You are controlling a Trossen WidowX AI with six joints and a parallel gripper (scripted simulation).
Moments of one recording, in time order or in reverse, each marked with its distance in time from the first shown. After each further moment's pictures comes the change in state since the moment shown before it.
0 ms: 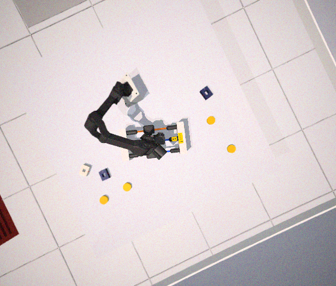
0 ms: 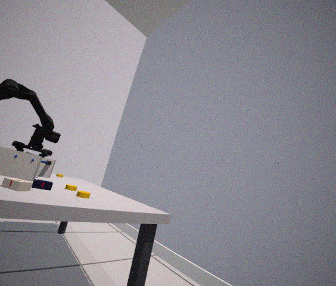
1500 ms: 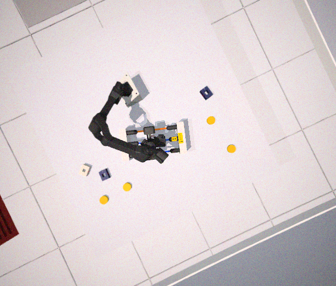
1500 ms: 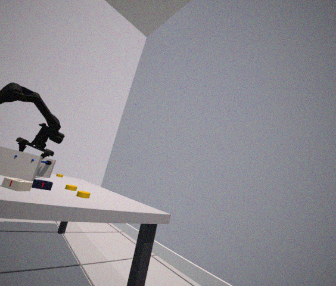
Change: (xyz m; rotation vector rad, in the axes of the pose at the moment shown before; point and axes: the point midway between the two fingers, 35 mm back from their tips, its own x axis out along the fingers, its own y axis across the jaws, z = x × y) arm -0.014 -0.001 0.004 -0.014 -0.020 0.148
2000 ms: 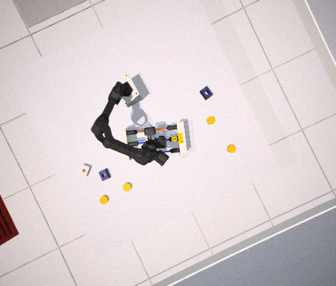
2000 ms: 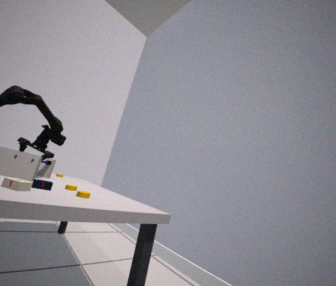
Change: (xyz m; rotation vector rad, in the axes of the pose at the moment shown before) arm 0.003 -0.001 0.003 0.014 -0.012 0.084
